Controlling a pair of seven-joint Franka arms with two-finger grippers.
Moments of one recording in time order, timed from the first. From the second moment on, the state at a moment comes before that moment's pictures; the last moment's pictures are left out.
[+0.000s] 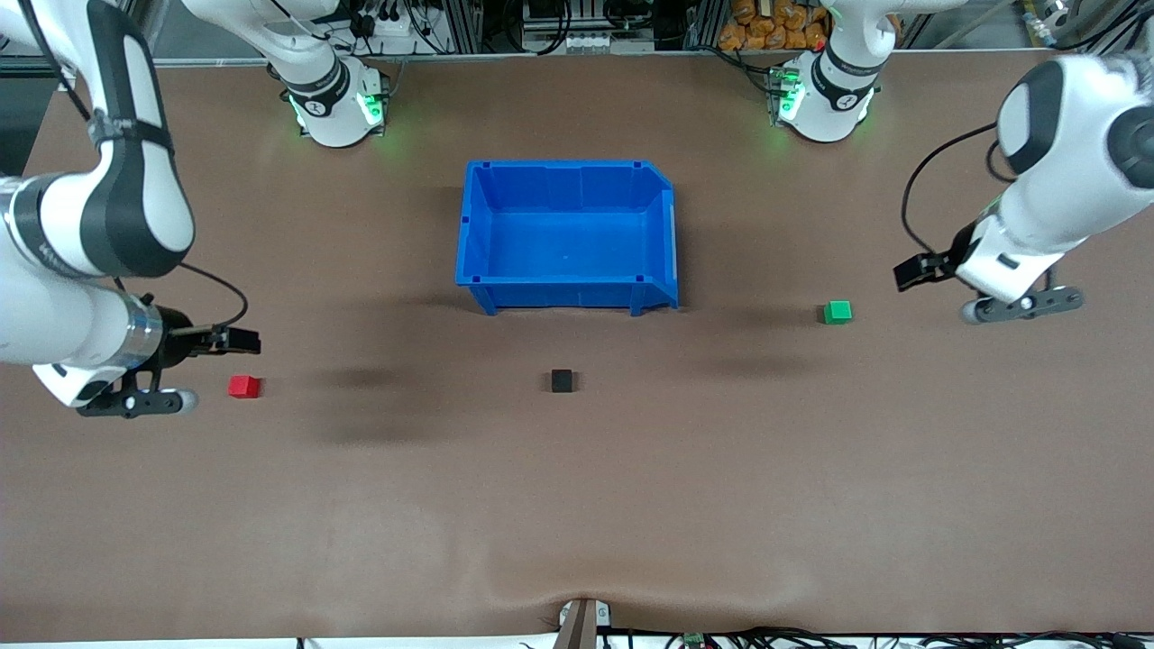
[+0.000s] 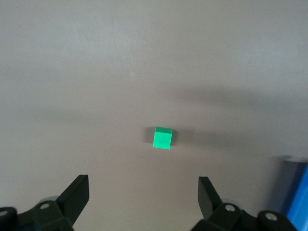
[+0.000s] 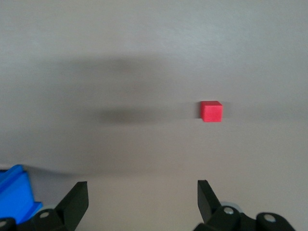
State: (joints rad) left arm -0.02 0.01 -0.06 -2.08 0.07 2.01 -0.23; right arm 0.02 0.40 -0.03 -1.52 0.04 1.70 -0.01
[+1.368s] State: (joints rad) left arm -0.02 0.33 -0.07 -2.11 0.07 2.20 -0.32; right arm -0.10 0.61 -0.03 -1.69 -0.05 2.18 -0.24
